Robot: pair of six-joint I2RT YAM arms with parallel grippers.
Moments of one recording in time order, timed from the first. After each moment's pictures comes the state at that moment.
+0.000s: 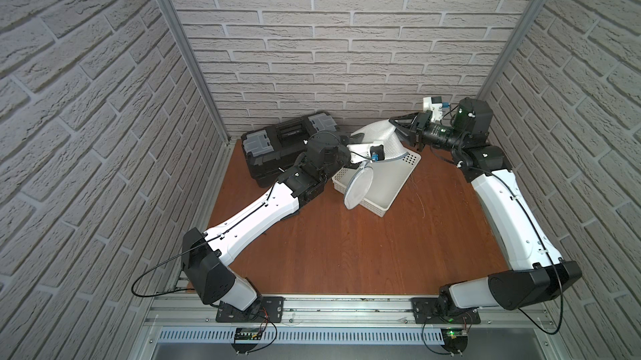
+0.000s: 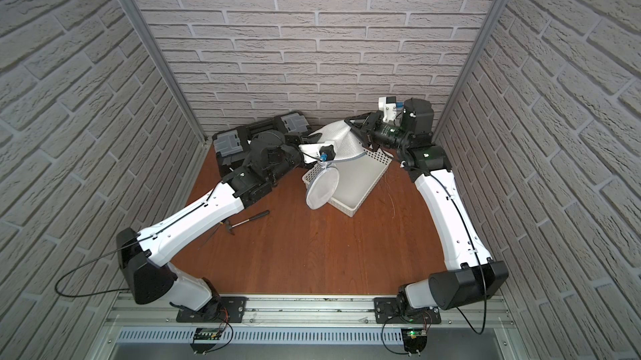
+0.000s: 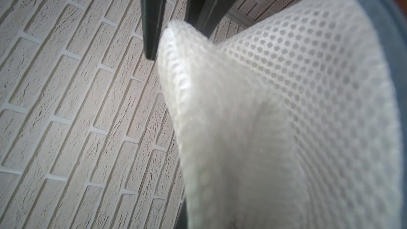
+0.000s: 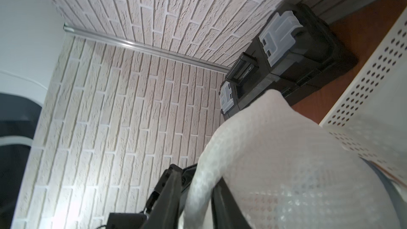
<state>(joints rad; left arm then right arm) -0.81 1.51 1.51 -0.10 -0.11 1.07 0.12 1.44 1.72 -0.51 -0.71 1.09</state>
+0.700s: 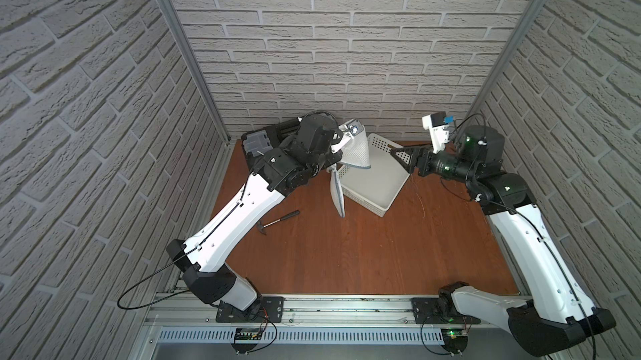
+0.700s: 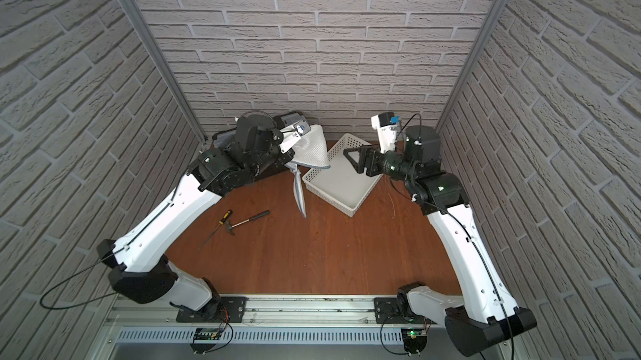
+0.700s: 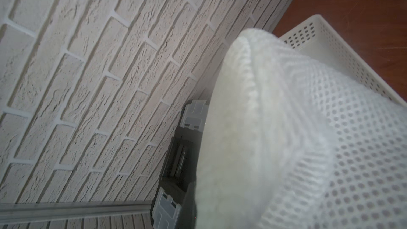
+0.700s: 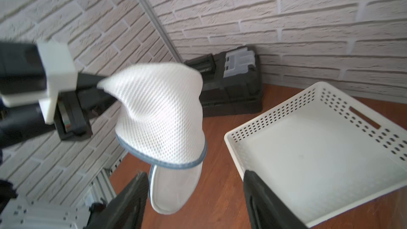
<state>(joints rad) -0.81 1.53 1.91 -0.88 -0.48 0.58 0.27 1.14 1.42 -0.67 -0.49 0.22</state>
